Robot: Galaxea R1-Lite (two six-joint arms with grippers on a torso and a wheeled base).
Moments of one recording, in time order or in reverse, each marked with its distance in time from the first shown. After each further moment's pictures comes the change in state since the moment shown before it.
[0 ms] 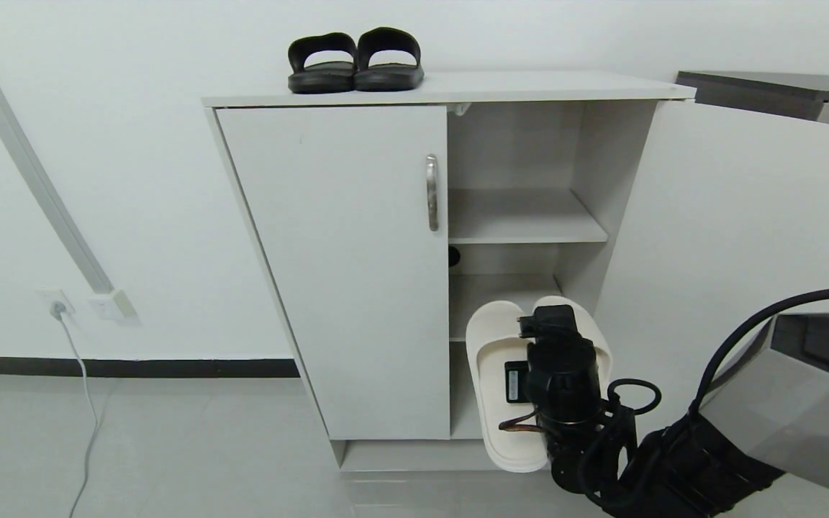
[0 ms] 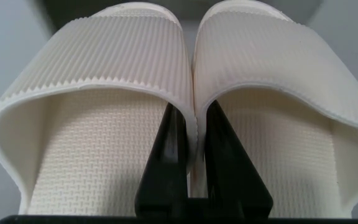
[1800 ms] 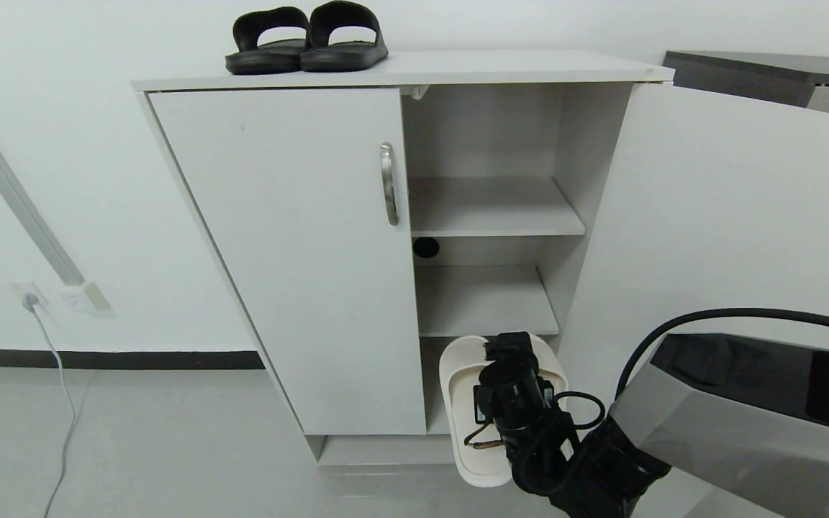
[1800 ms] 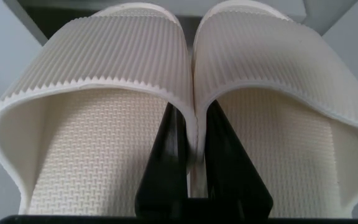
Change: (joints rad) left arm -0.002 0.000 0.000 0.001 -0.012 0.000; right arm 0.003 0.200 -0.185 0.150 0.106 0.134
